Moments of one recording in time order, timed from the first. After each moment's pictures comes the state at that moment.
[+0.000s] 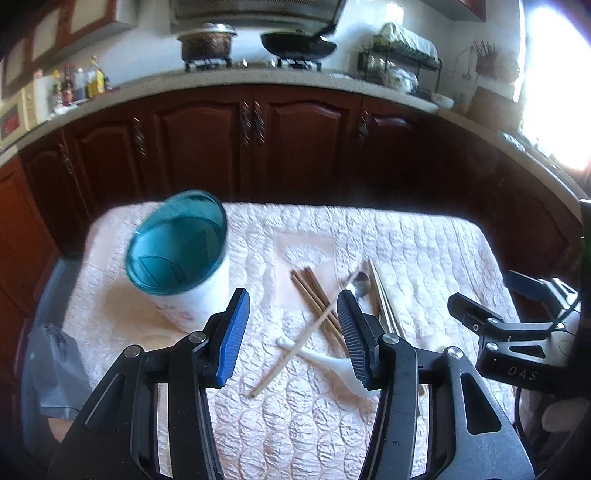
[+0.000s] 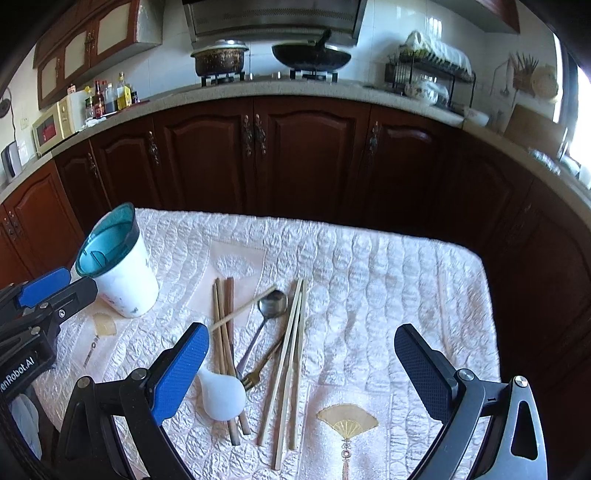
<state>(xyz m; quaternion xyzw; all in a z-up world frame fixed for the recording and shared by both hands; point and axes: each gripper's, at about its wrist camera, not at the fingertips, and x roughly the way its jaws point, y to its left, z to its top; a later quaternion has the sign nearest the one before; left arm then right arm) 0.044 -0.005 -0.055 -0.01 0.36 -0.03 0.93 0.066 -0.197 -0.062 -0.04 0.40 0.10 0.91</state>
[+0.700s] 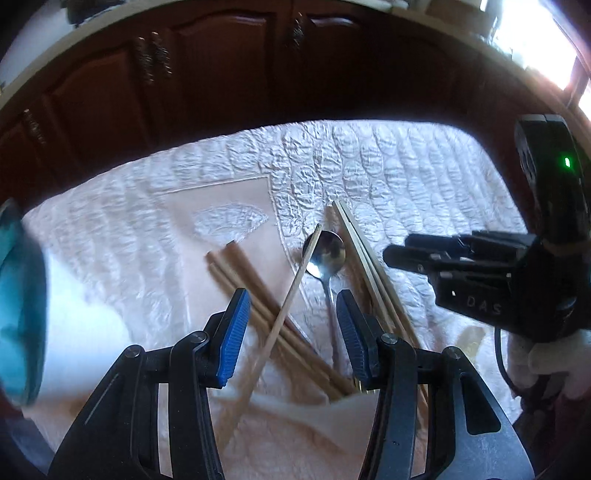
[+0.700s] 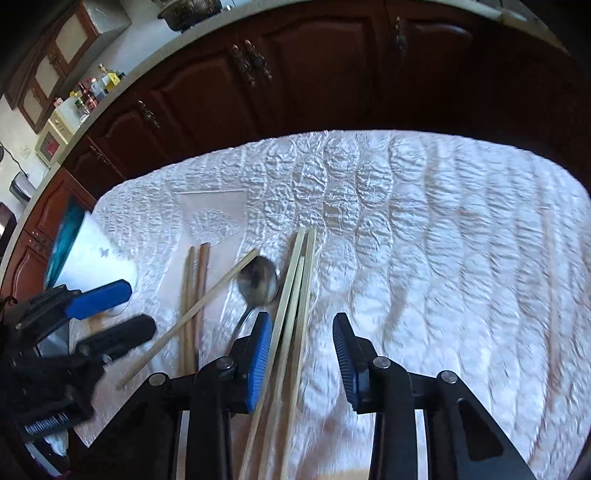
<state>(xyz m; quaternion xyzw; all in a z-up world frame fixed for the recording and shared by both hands) 0.182 -0.080 -0.142 0.05 0.50 -0.16 0.85 0.188 -0.224 -0.180 0.06 0.53 0.19 0.82</state>
